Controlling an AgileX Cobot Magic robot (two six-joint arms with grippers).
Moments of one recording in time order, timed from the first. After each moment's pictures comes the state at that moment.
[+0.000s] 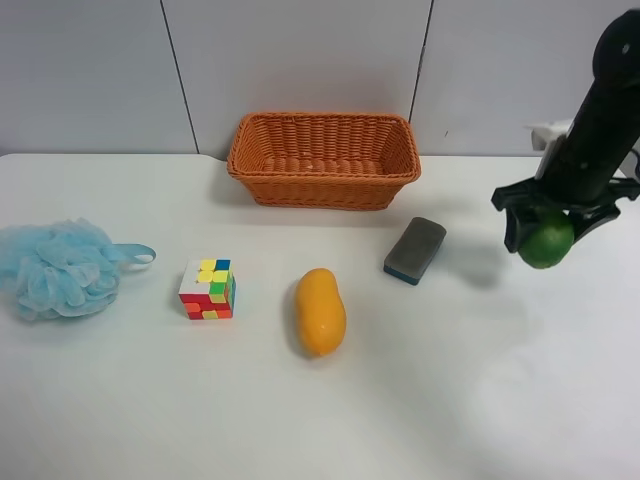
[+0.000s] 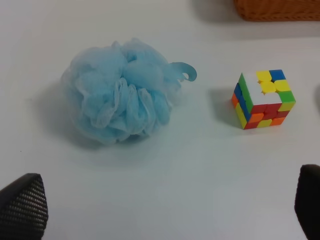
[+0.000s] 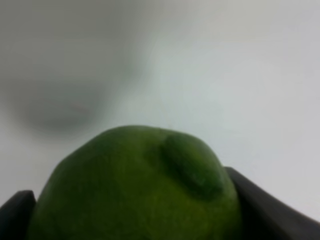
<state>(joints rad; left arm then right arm) -0.05 -0.01 -0.51 -0.05 1.06 0.02 0.01 1.78 -1.22 0.02 1.00 -0.01</state>
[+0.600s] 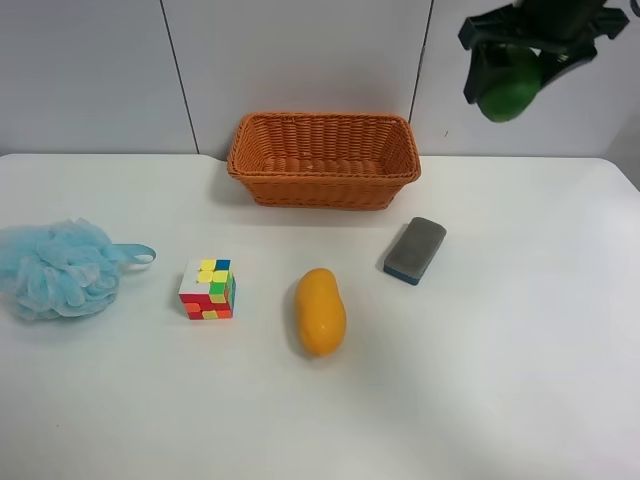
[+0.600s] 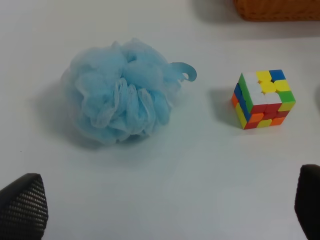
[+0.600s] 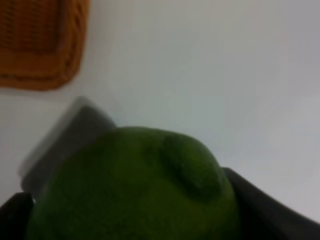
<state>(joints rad) -0.05 -0.01 -0.51 -0.05 1.06 0.02 0.19 1.76 -1.72 0.04 1.15 0.00</state>
